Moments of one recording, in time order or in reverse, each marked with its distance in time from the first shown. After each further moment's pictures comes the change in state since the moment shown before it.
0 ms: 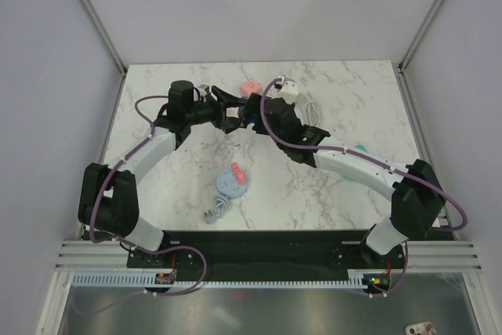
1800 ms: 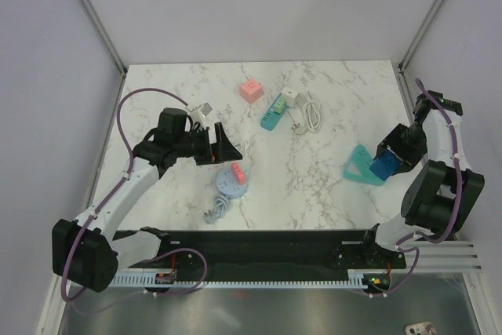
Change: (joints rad) left arm -0.053 -0.375 -0.163 -0.531 -0.137 1.040; right arm -1.209 -0.012 0.080 -1.207 -0.524 -0.290
